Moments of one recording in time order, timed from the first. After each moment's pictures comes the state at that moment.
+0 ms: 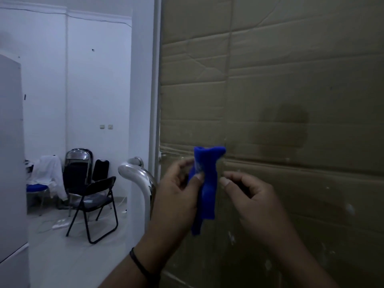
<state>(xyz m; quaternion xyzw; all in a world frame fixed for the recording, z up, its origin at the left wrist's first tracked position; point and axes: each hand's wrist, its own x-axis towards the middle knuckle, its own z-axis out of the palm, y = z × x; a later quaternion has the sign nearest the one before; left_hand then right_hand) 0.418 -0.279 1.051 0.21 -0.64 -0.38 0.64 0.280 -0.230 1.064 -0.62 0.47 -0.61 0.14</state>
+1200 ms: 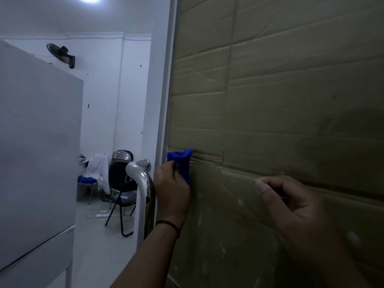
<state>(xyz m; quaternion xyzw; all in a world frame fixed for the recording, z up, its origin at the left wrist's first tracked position) 0.377 -0.353 1.044 0.44 -0.48 0.07 0.75 0.197 -0.221 1.074 -0.67 0.32 -0.67 0.06</state>
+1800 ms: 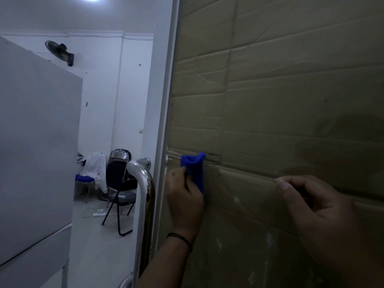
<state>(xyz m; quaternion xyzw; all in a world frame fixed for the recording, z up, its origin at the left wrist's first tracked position) 0.344 -0.328 1.030 0.37 -0.50 0.06 0.78 0.171 -0.203 1.078 -0.65 0.37 -0.66 -0.04</state>
